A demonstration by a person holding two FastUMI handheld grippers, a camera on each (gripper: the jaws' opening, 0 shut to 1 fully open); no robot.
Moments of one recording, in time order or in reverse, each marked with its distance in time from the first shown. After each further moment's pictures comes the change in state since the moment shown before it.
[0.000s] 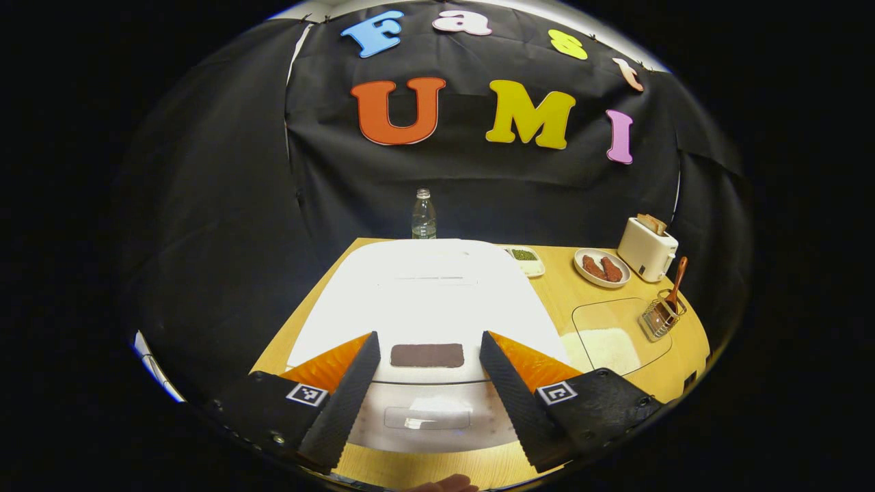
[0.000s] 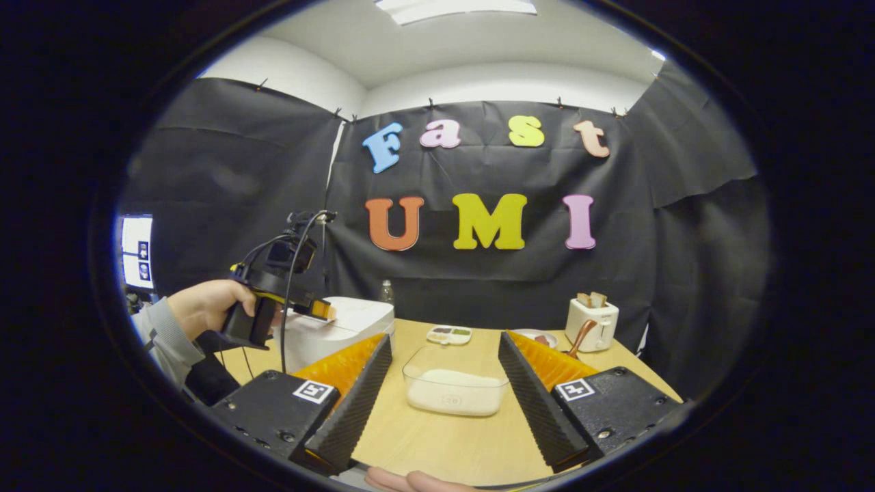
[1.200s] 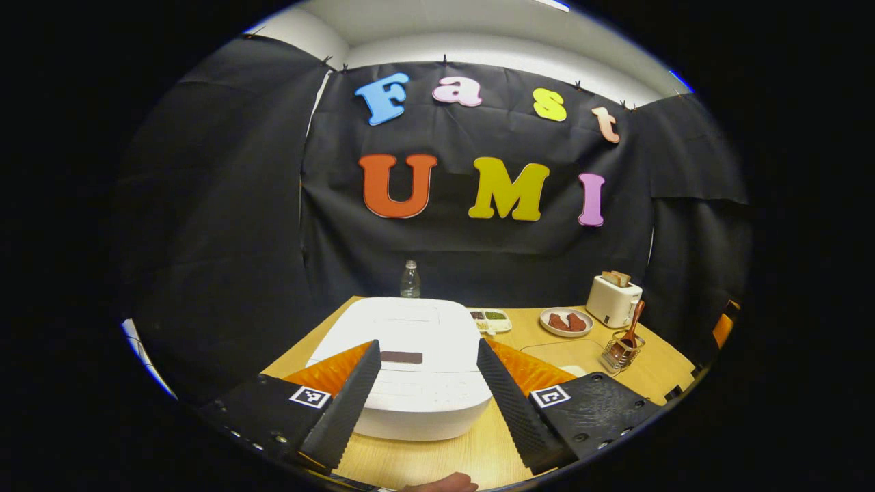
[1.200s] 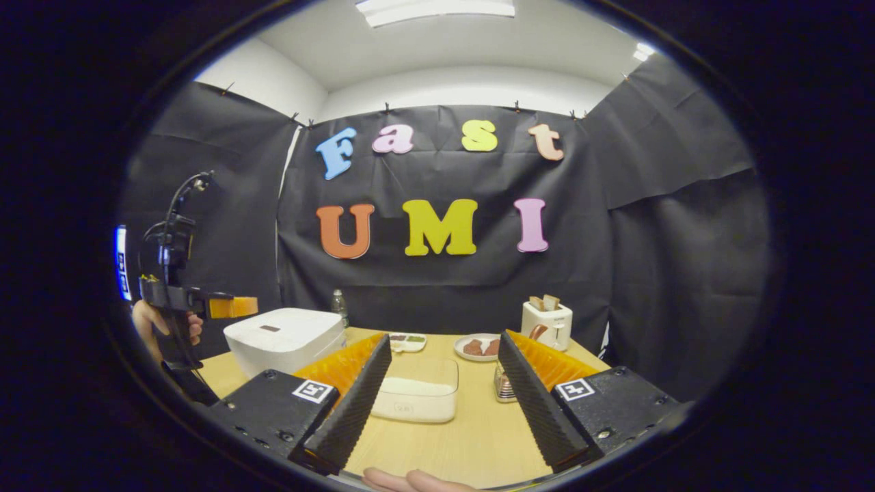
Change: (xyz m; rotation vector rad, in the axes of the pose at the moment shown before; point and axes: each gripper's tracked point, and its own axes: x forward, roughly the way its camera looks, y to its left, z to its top) left arm -0.126 -0.032 0.035 -0.027 -0.392 -0.030; right arm -0.005 -0.067 0.021 0.056 -0.029 -0.182
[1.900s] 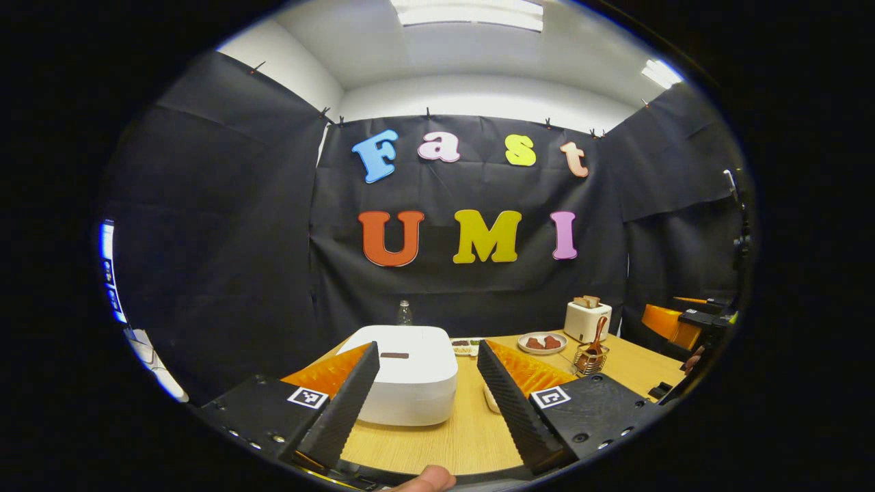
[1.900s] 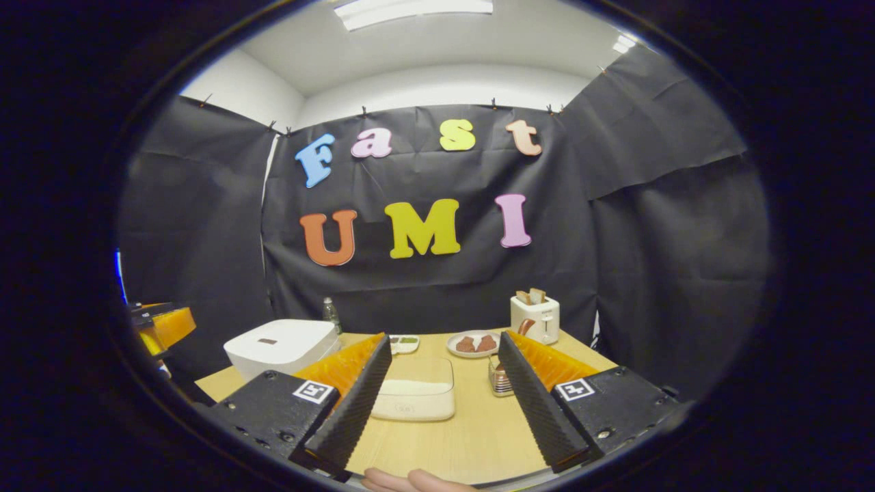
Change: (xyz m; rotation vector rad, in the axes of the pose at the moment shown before) left arm -0.127 -0.037 0.019 0.007 -0.178 -0.029; right arm -0.017 -0.011 0.010 0.048 0.010 -0.082
